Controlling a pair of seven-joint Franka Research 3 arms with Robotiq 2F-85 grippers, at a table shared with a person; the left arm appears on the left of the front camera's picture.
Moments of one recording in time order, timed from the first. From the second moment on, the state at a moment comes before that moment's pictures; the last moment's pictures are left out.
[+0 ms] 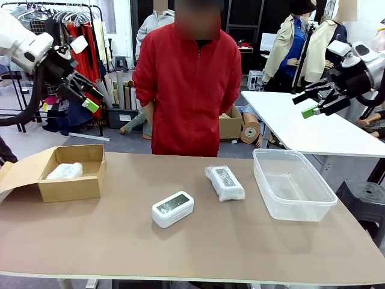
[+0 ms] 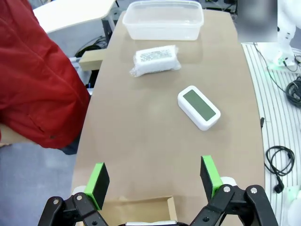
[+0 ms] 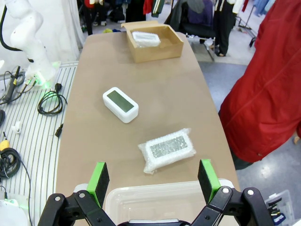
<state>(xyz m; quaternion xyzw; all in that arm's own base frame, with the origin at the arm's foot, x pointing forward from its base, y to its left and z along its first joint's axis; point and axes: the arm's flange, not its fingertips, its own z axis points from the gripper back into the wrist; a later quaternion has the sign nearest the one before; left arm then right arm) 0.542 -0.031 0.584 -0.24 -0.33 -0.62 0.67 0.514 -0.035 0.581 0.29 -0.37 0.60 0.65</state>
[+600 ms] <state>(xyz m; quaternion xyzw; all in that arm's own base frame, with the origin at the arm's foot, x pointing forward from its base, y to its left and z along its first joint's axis) 0.541 -0.032 0.585 -0.24 -0.33 -0.62 0.67 0.514 -0.035 0.581 0.29 -0.37 0.60 0.65</state>
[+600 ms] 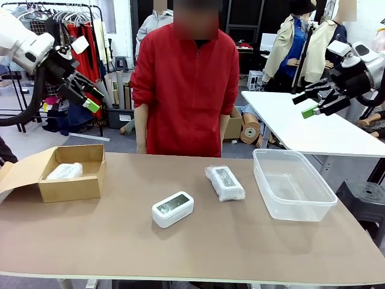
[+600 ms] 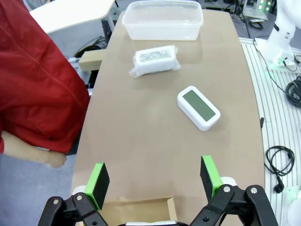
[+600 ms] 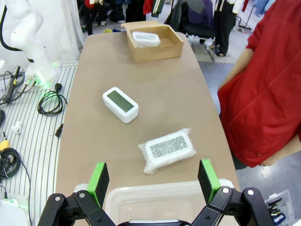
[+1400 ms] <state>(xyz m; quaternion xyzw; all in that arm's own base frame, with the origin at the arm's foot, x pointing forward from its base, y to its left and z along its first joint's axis) 0.541 -0.032 0.585 -0.24 -0.33 -0.62 0.67 0.514 -0.035 0.581 0.29 -0.37 0.60 0.65</state>
